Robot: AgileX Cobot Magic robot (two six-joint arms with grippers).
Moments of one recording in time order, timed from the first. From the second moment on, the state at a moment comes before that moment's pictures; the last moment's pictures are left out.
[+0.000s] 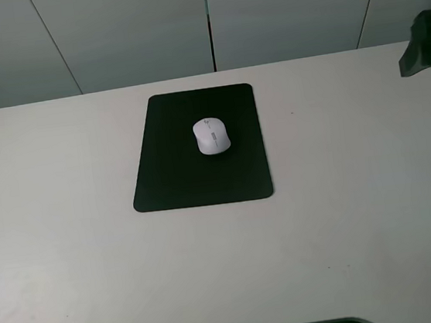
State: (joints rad) left arm -0.06 -0.01 -0.51 0.02 1.08 0.00; right arm 0.13 1.07 -0.79 -0.12 0.80 0.28
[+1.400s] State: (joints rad) left arm -0.06 -0.01 -0.51 0.02 1.08 0.00; right arm 0.13 0.00 -0.51 0.04 1.11 0.01
